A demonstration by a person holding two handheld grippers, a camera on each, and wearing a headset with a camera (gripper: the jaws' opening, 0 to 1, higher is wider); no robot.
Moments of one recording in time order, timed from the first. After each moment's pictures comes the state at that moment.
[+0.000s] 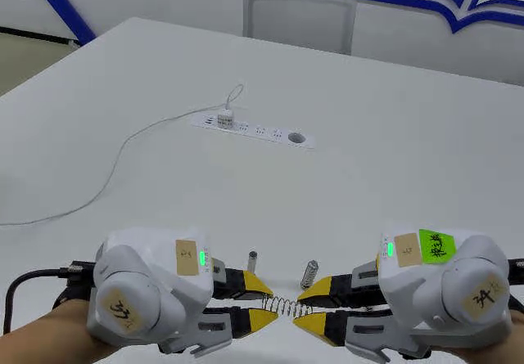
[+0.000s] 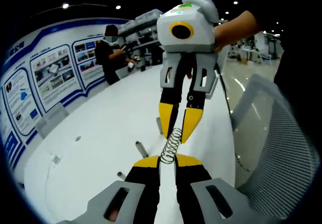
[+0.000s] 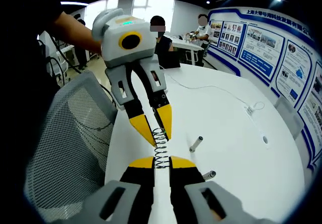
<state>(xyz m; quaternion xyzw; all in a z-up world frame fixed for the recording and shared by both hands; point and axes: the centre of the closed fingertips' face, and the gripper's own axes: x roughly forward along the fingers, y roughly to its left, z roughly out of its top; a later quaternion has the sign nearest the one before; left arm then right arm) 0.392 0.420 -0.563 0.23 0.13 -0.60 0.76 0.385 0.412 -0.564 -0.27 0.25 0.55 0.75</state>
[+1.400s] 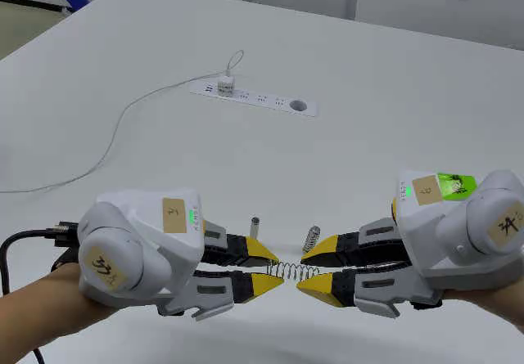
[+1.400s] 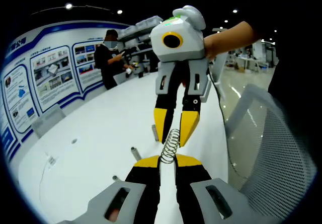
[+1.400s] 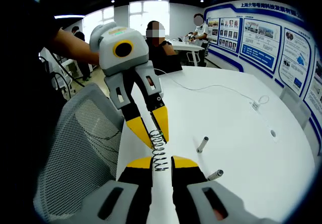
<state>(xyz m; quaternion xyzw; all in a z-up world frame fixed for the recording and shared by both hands) 0.383 0.418 -0.552 0.20 0.12 -0.61 0.75 0.380 0.413 -0.557 -0.21 0.27 0.57 0.75</state>
